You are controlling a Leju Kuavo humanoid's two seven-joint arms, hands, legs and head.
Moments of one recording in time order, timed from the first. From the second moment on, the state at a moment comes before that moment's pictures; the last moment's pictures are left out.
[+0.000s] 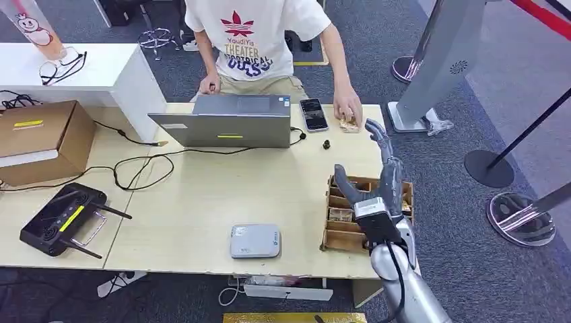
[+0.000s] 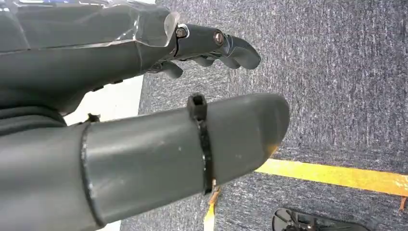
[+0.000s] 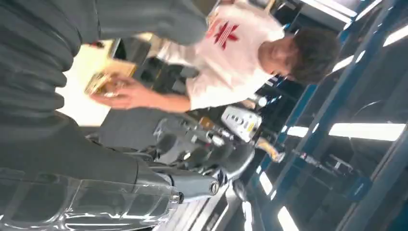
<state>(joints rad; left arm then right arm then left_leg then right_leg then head) -0.10 -0.14 1.17 -0.16 -1.31 0.35 0.01 -0.22 -0.05 0.33 -1.40 0.25 -0.48 -0.53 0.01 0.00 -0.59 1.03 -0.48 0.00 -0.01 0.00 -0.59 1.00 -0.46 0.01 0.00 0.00</state>
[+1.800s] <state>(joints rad) -0.10 -0.14 1.18 -0.16 -1.29 0.37 0.03 -0.11 -0.09 0.22 -1.21 0.68 -0.60 -0.43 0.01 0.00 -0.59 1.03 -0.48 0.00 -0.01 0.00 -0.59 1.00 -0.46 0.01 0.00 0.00</state>
